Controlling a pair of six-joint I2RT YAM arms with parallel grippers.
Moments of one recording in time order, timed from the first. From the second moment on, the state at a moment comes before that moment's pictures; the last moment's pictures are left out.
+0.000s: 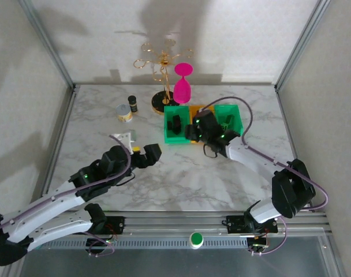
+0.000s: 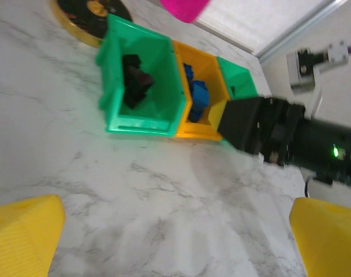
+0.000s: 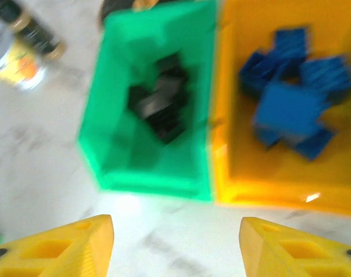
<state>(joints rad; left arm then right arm) -0.86 0.74 0.73 -0.43 -0.33 -0.86 0.75 1.49 1.04 -0.31 0.15 0.58</state>
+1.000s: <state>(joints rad) -0.80 0.45 0.83 -0.91 -0.64 -1.04 1.18 2.23 1.58 -0.11 0.22 0.72</state>
